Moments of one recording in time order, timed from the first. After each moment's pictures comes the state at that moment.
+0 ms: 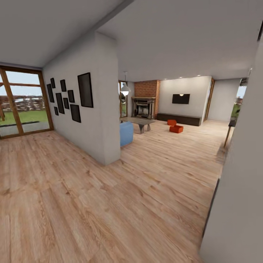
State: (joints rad) left arm 0.00 0.02 0.11 -0.19 0.15 0.04 0.01; right arm -0.08 -0.03 0.41 0.03 -0.06 -0.19 -0.04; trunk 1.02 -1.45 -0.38
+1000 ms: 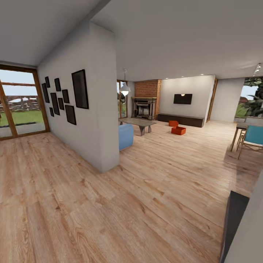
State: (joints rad) left arm 0.00 0.02 0.11 -0.19 0.15 0.04 0.01; right arm -0.08 -0.03 0.41 0.03 -0.05 -0.19 -0.04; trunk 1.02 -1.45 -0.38
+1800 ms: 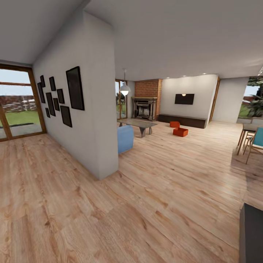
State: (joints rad) left arm 0.00 0.02 0.11 -0.19 0.15 0.04 0.01; right arm -0.08 -0.03 0.41 0.03 0.07 -0.19 -0.04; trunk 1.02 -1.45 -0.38
